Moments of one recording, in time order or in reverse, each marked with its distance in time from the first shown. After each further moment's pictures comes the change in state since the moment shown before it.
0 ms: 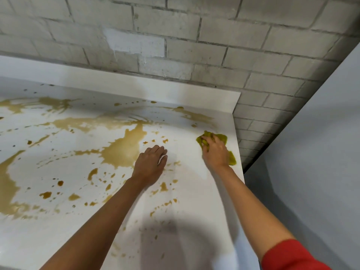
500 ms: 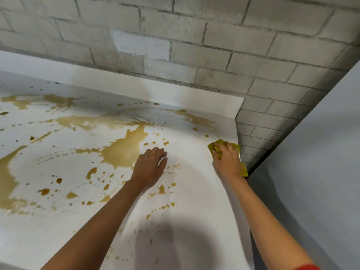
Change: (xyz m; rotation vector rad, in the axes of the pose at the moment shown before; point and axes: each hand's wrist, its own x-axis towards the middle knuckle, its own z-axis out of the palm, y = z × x) left_hand 0.000 -0.001 0.006 0.003 0.036 -0.017; right_hand -0.005 0.035 -0.011 0.054 0.027 0.034
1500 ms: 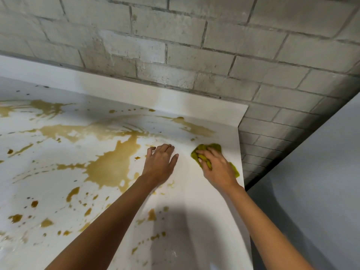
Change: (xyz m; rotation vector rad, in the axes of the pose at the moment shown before) left_hand 0.080 0.022 0.027 0.160 -0.022 -0.012; right_hand 0.036 -0.006 0.017 0.023 -0.088 -0.289
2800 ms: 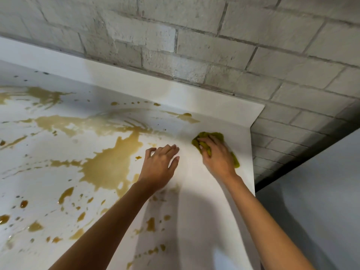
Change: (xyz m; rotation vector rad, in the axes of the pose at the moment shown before) left_hand -0.002 -0.010 0.003 -0.037 -0.013 -0.029; right_hand 0.056 -0.003 0.025 -0.006 0.028 0.011
